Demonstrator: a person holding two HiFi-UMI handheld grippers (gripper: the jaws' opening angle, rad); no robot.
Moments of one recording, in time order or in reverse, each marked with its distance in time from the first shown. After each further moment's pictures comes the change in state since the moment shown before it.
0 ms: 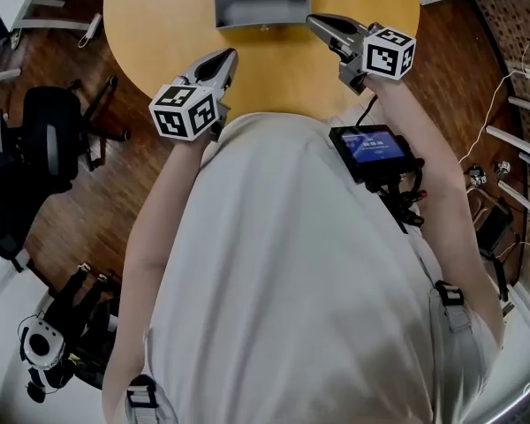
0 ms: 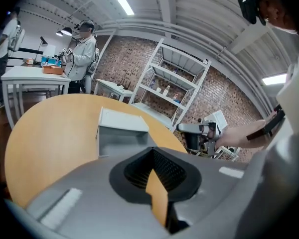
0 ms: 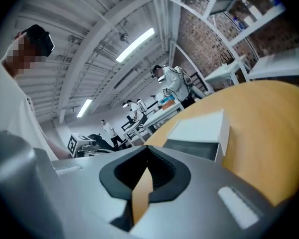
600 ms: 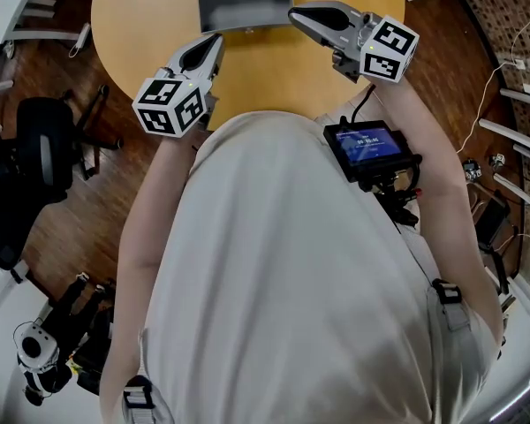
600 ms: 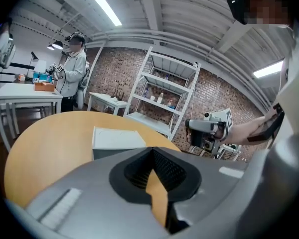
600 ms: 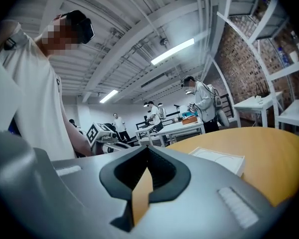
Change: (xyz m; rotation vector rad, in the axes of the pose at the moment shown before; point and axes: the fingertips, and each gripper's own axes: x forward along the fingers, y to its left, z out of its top) left arm 0.001 -0.004 0.048 0.113 -0.094 -0.016; right arm 0.001 0.069 0.046 -0.379 -0.045 0.168
